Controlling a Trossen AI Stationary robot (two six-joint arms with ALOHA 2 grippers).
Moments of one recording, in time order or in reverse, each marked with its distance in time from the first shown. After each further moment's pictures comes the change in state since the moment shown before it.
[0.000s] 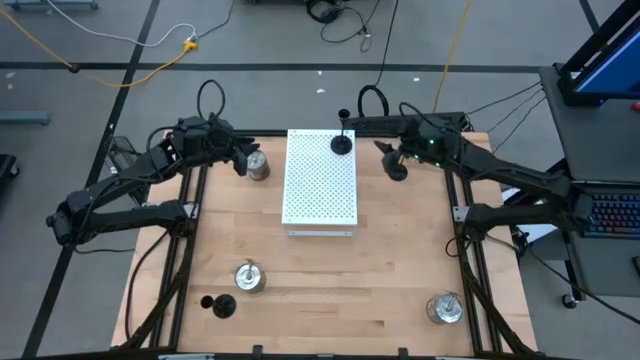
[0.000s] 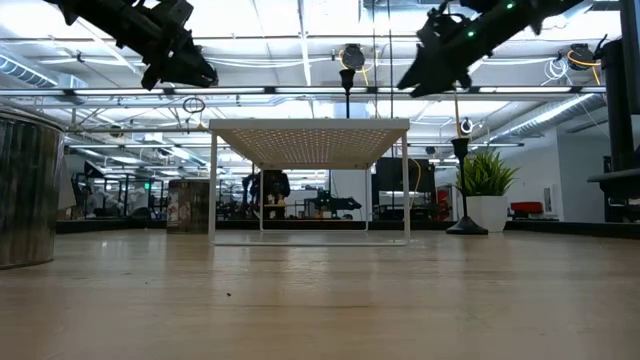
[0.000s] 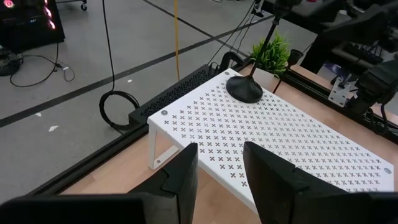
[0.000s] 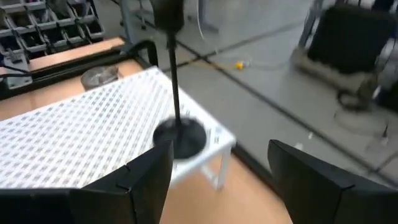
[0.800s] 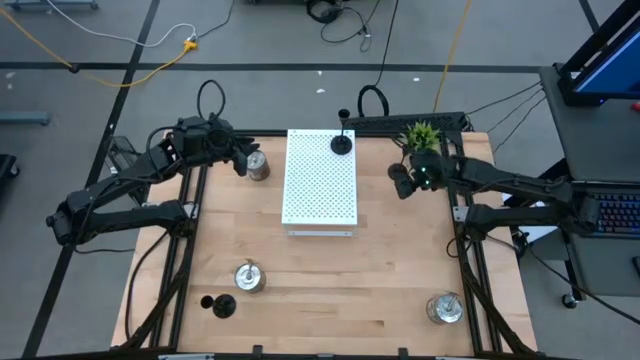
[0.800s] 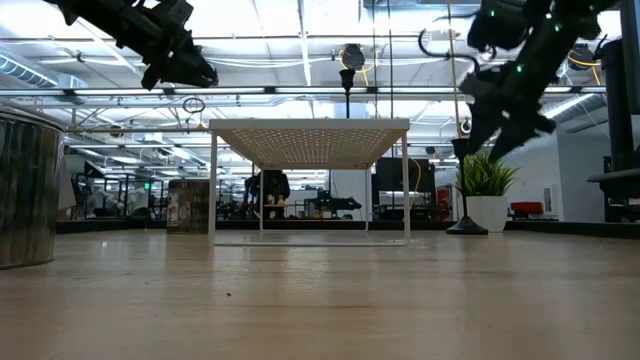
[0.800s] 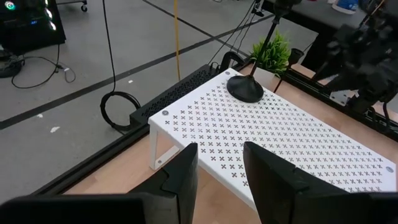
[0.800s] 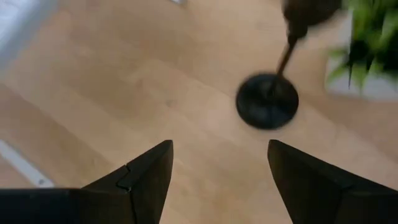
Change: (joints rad) left arm 0.000 0.000 0.000 0.000 -0.002 0.009; right arm 0.072 -0.085 -0.187 -0.468 0.054 0.530
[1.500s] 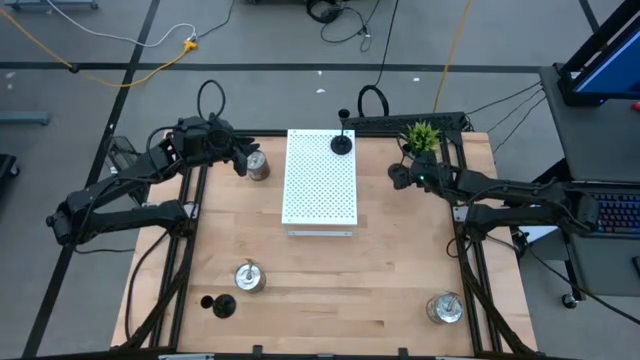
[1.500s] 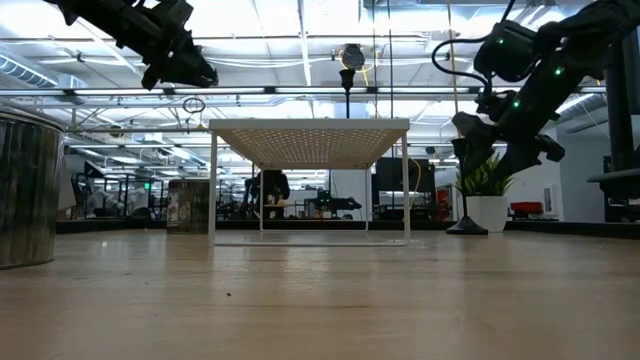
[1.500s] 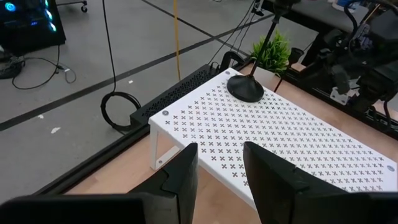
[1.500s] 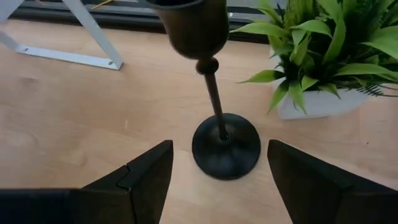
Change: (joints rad) left arm 0.000 0.000 0.000 0.000 0.000 0.008; right arm 0.000 0.006 -0.202 0.330 0.289 0.138
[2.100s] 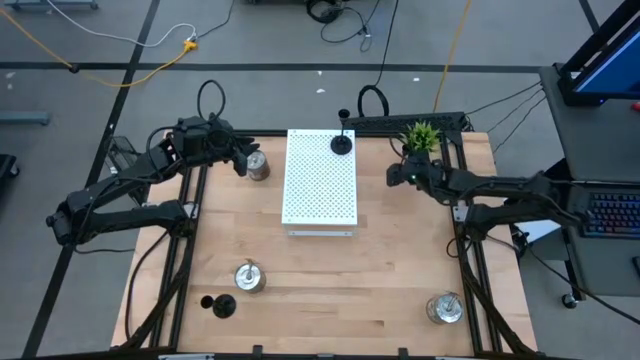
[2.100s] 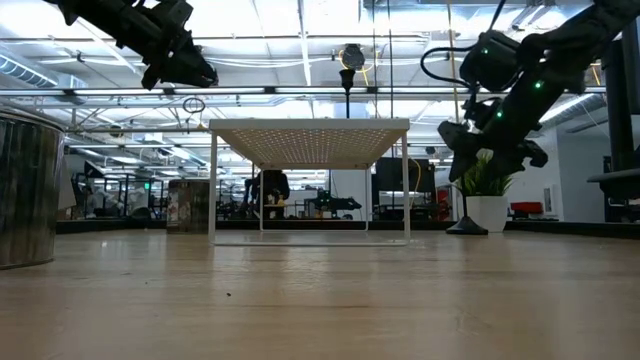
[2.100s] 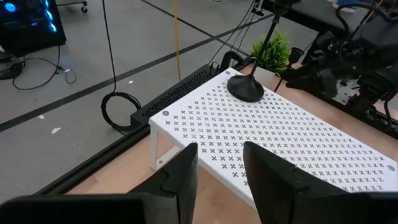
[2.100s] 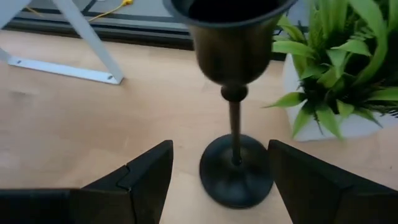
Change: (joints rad) left arm 0.000 0.000 0.000 0.000 0.000 0.001; right arm 0.000 0.141 0.000 0.167 0.074 -0.031
